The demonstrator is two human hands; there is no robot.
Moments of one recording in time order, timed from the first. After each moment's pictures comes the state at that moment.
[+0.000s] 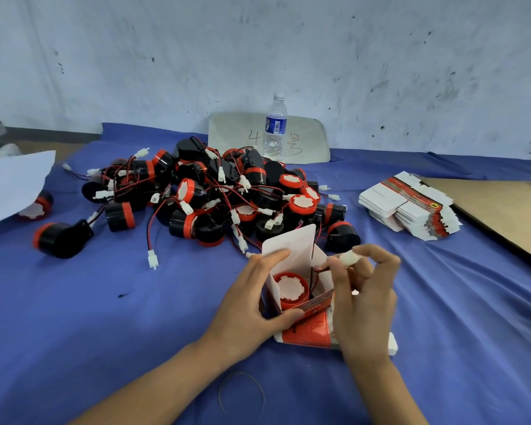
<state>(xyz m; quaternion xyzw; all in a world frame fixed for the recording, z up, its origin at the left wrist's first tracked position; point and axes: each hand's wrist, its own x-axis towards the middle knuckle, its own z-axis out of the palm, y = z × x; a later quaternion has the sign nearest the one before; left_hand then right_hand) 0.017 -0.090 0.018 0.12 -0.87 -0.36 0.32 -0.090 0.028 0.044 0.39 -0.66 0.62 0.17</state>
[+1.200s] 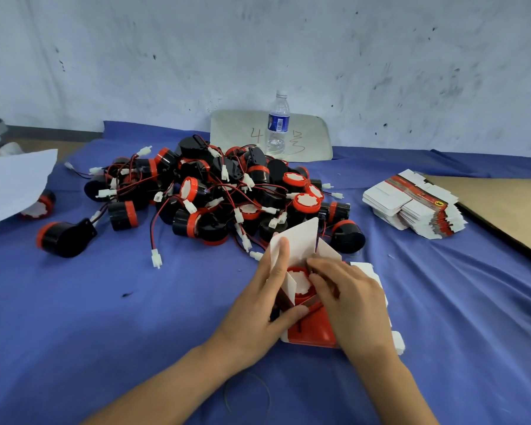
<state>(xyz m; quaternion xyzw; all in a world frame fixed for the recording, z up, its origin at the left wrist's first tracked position) 0.014 -0.088 0.011 0.10 -0.89 -0.35 0.26 -0.096 0.027 0.044 0.45 -0.80 0.38 0.15</state>
